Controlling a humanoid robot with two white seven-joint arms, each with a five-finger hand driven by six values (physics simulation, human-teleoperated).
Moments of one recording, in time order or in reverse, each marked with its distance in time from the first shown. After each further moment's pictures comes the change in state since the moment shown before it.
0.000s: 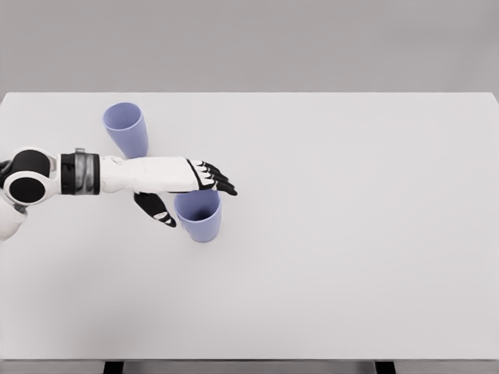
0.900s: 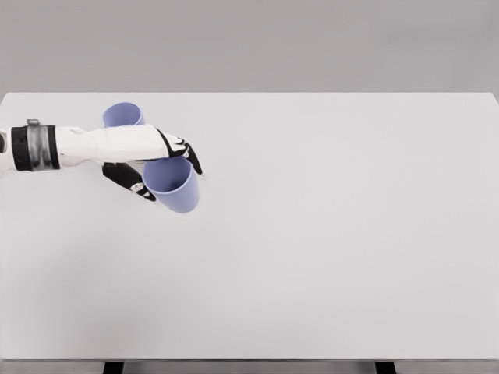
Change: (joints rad) left arm -0.074 0.121 0.018 -0.016 0.165 0.002 -0.001; right arm 0.000 0.000 0.000 0.000 0.000 0.000 0.000
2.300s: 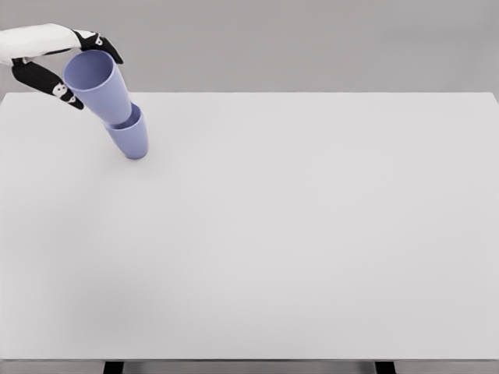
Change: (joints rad) left arm -0.334 0.059 -0.132 0.381 0.151 -0.002 0.000; right arm 0.000 0.000 0.000 0.000 0.000 0.000 0.000
